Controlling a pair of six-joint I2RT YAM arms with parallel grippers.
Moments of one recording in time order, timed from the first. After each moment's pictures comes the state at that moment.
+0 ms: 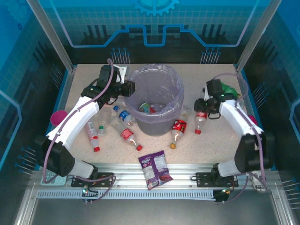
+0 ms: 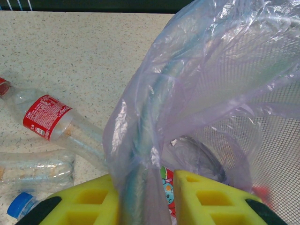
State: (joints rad) left arm -0.33 1.43 1.34 -0.56 0.15 -0.29; right arm 0.11 1.40 1.15 -0.77 -0.03 0.23
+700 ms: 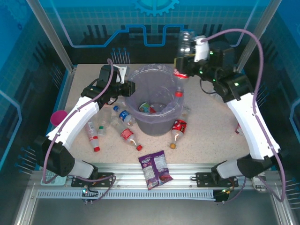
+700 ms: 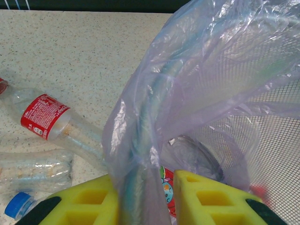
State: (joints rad) left arm -0.33 1.43 1.34 -0.56 0.16 -0.29; right arm 0.44 1.44 1.85 -0.74 -0.16 0.18
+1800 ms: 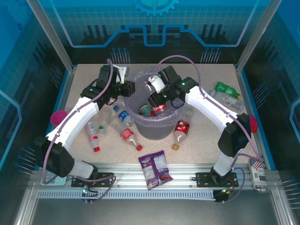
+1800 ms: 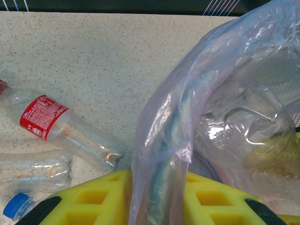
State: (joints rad) left arm -0.33 1.43 1.34 -0.55 0.17 -0.29; right arm 0.62 1.75 1.65 -0.85 -0.21 -0.07
